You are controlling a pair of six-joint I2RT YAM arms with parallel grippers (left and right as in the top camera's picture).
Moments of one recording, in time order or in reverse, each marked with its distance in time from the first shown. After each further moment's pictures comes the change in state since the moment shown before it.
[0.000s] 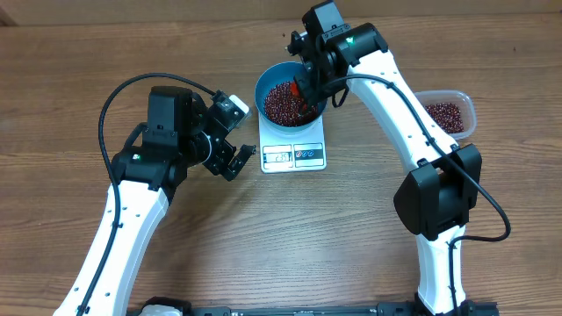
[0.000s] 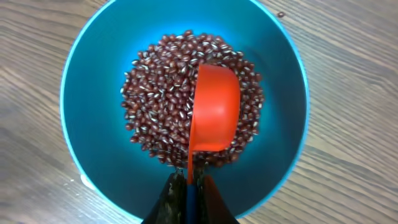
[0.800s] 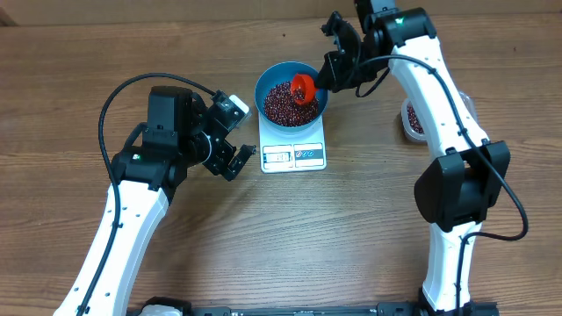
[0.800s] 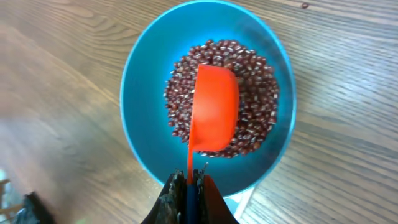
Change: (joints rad) left arm 0.000 0.000 0.000 0.000 0.000 0.000; right arm -0.178 0.000 0.033 -0.056 -0.400 0.029
